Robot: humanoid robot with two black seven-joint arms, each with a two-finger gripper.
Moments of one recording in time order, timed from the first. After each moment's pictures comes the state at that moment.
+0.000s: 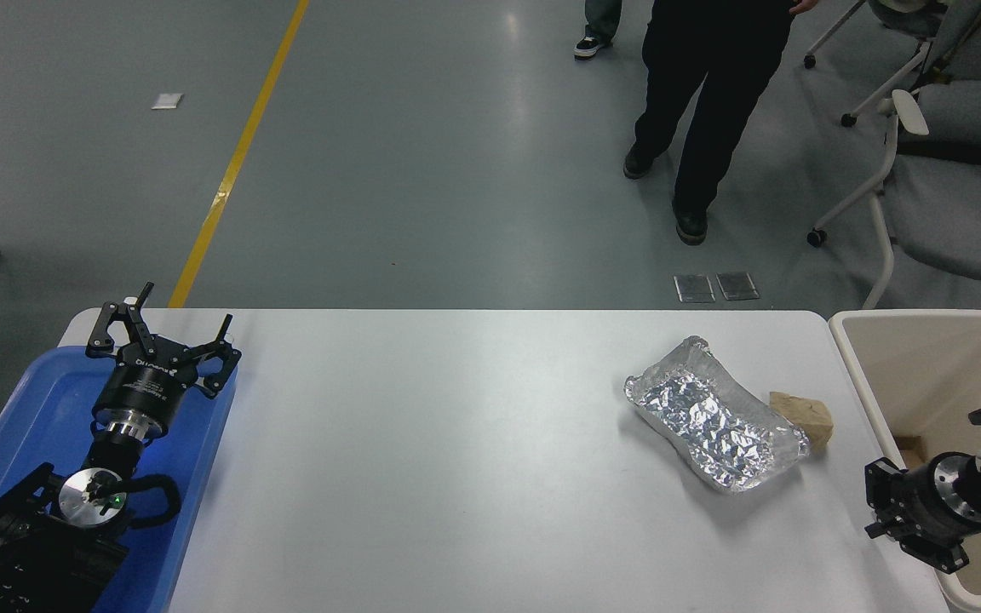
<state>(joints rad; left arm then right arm) -0.53 0.23 -1.14 -0.31 -0.10 -0.79 -0.16 1.09 -0.58 -0.97 0.84 0.46 0.30 -0.29</state>
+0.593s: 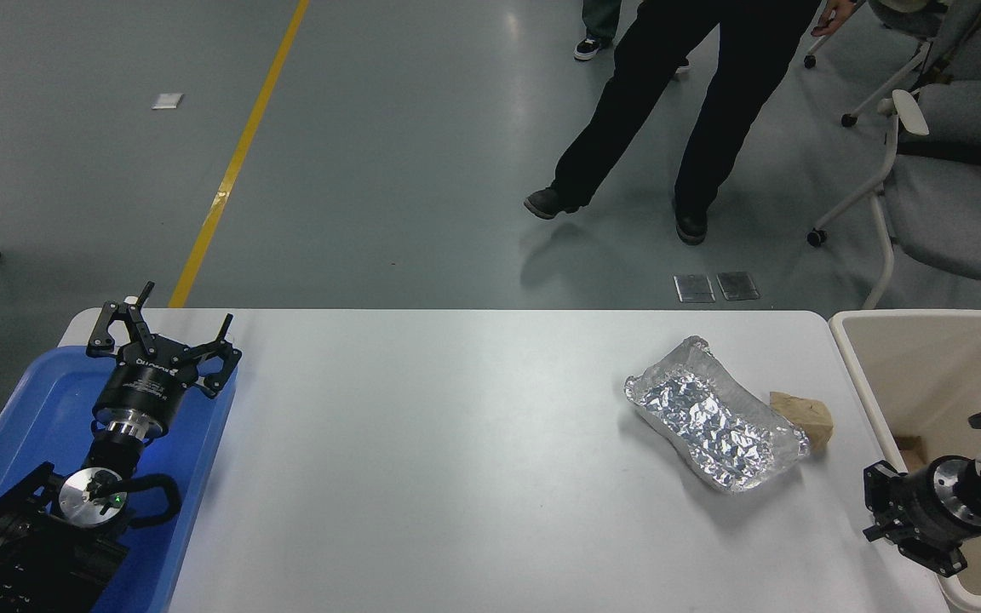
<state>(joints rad) -0.53 0.23 -1.13 -0.31 -0.10 -0.79 -0.16 1.09 -0.58 -0.95 0.85 0.45 0.30 -0.29</state>
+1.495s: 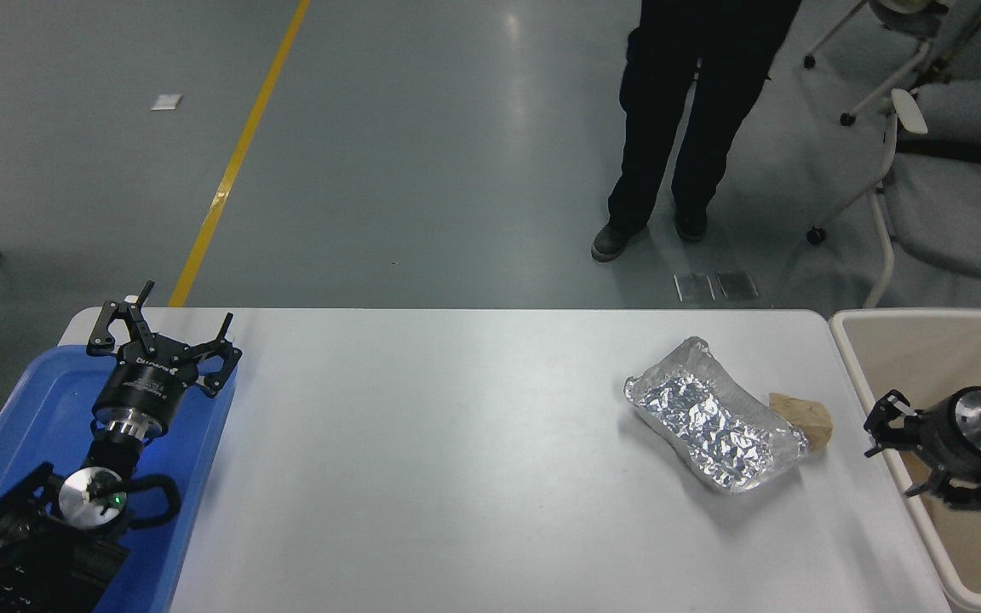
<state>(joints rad) -0.53 0.23 -1.13 -0.31 -0.10 -0.79 -0.16 1.62 -0.65 -1.23 1.18 0.29 0.31 -0.29</state>
